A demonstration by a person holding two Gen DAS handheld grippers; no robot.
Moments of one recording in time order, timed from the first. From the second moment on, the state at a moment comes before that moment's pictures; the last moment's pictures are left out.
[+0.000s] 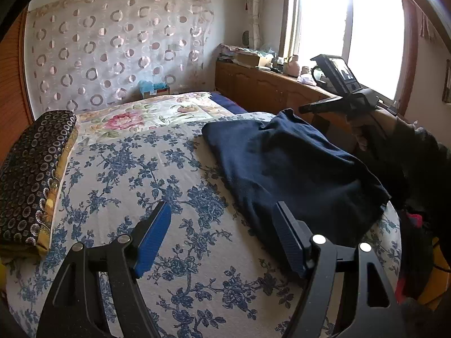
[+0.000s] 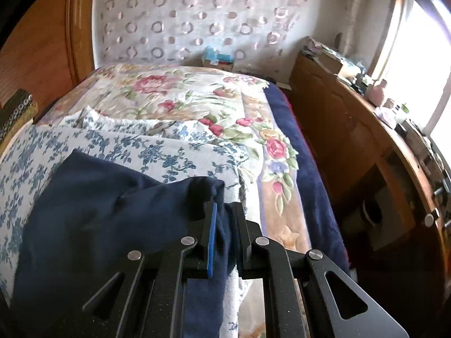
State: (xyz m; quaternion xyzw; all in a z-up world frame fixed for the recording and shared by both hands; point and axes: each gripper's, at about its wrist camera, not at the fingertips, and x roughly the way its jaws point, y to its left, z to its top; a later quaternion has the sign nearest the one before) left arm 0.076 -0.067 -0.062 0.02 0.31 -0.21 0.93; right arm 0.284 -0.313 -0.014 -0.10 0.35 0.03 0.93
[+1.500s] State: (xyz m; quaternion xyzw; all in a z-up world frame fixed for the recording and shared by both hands) left arm 0.072 -0.108 -0.093 0.06 0.37 -0.24 0.89; right arm 0.192 -0.353 -0.014 -0.07 0.33 0.09 0.94
